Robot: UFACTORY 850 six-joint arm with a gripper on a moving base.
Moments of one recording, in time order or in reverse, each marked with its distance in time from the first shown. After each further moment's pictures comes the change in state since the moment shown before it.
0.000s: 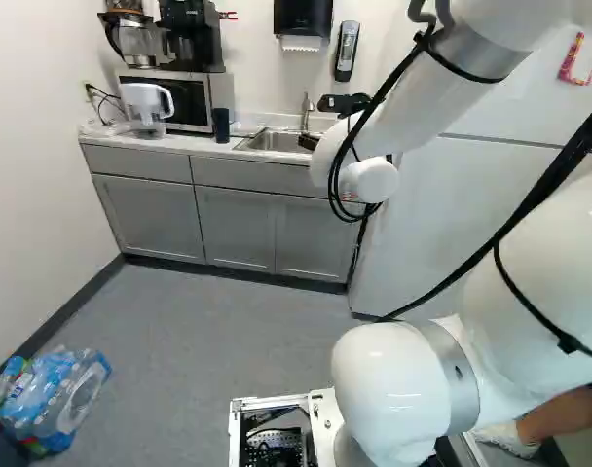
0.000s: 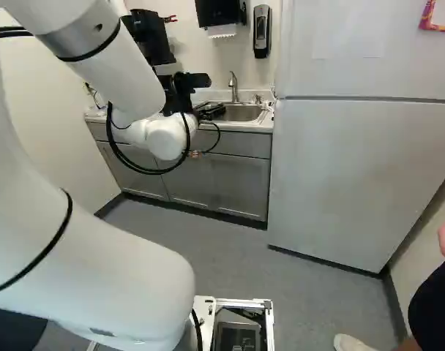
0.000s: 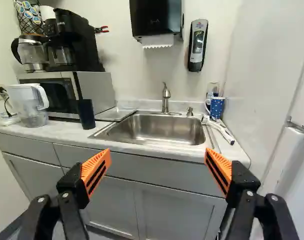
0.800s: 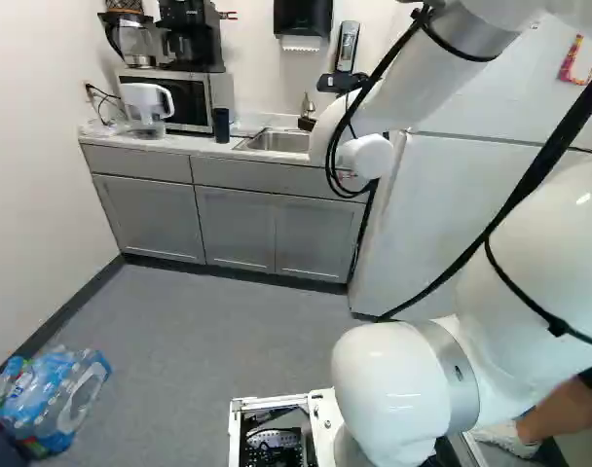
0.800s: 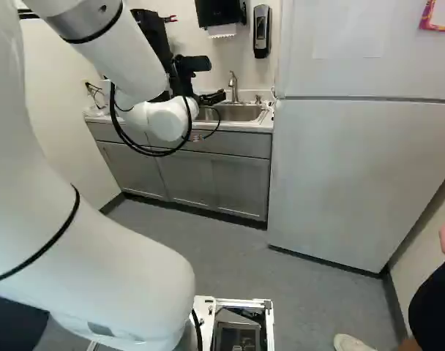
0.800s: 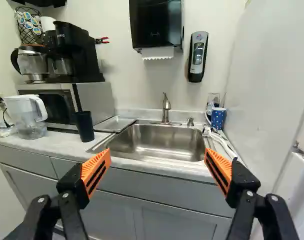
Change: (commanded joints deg) arm 0.0 -2.4 -7.2 0.0 -3.6 0.0
